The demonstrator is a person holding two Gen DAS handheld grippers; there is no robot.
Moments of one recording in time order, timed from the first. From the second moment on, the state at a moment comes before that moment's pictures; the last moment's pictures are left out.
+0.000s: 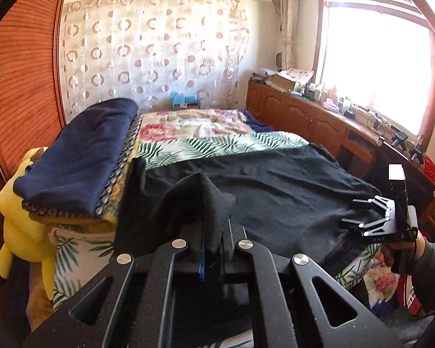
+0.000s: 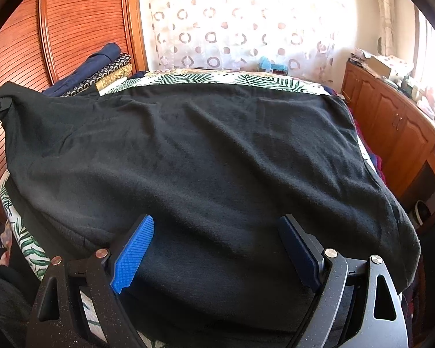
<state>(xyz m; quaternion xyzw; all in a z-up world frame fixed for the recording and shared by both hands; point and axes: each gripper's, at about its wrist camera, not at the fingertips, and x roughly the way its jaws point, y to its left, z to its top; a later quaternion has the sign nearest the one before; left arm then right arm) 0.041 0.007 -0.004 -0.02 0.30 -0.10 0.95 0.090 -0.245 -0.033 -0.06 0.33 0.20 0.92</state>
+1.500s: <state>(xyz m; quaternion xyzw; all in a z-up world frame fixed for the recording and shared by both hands) 0.096 -0.123 0.056 0.02 0.27 -0.25 0.93 0.058 -0.334 0.006 0.00 0.27 0.17 0.95</state>
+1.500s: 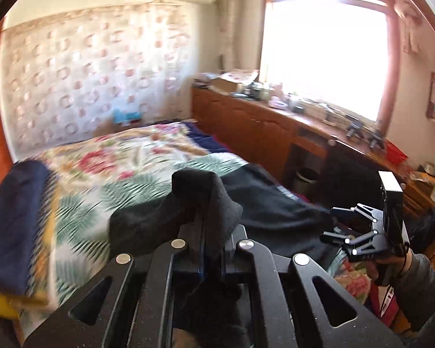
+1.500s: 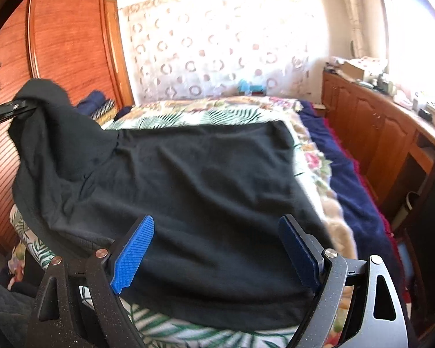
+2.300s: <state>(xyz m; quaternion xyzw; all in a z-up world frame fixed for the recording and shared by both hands) 0.106 -0.237 0.042 0.11 0.32 -0.35 0.87 0.010 -0.383 0.020 0.03 0.25 0.14 0.96</state>
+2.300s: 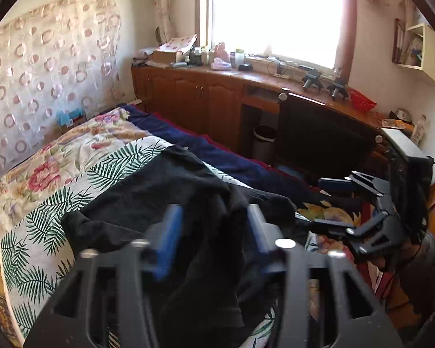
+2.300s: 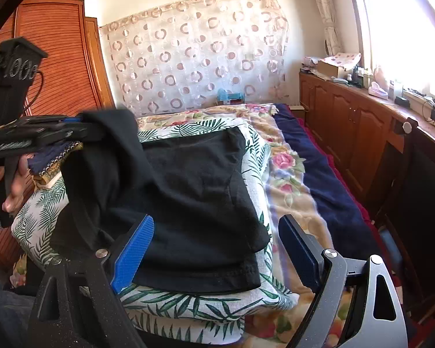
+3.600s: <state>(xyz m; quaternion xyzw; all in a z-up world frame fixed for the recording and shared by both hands) 0.165 -0.118 -0.058 0.07 0.41 -0.28 0.86 0.128 -0.316 0.016 -0.02 0.33 0.20 0.92</state>
